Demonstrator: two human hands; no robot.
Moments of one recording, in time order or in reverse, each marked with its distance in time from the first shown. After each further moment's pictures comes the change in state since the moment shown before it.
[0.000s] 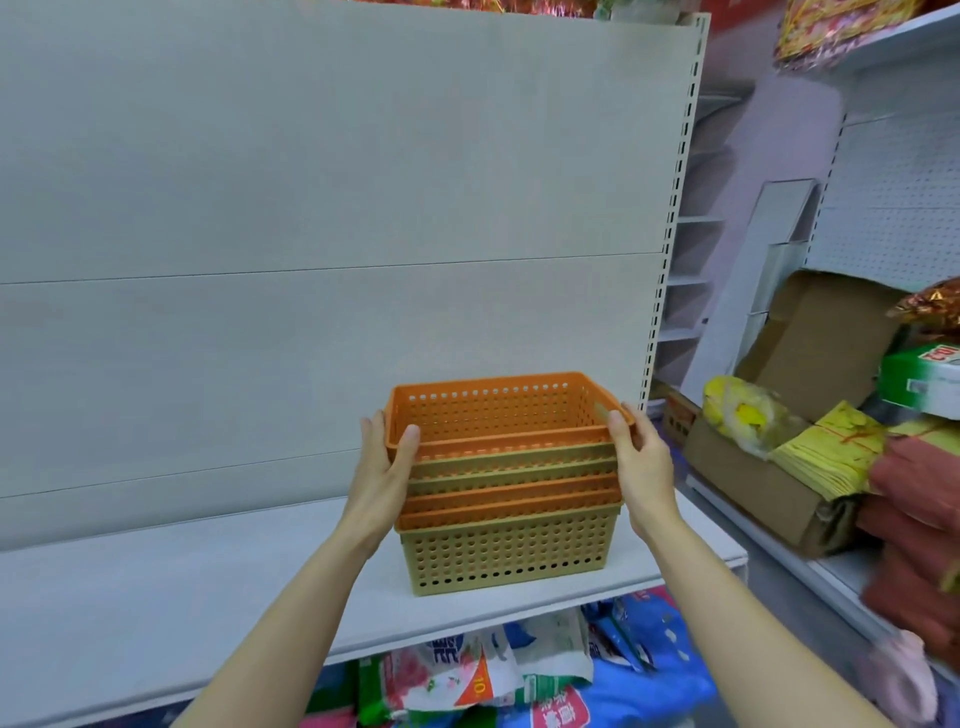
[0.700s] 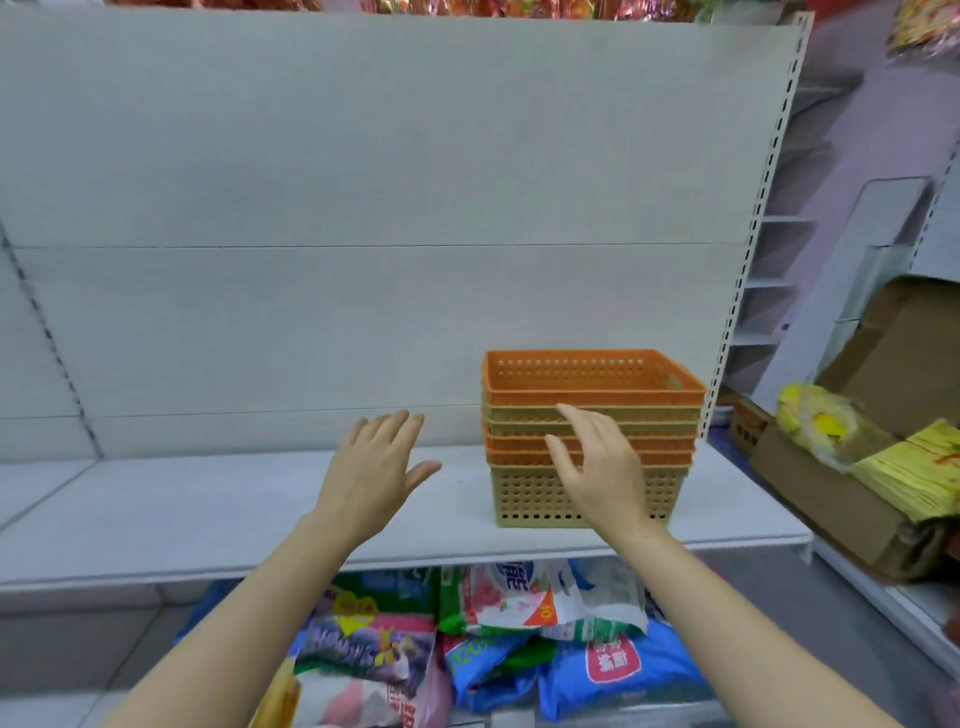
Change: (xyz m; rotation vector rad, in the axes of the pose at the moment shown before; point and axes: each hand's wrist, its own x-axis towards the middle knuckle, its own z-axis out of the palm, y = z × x) left_hand -0.094 -0.003 -0.120 1.355 0.030 0.390; right_hand -0.119 -0.028 0.077 -0.652 -0.166 -0.733
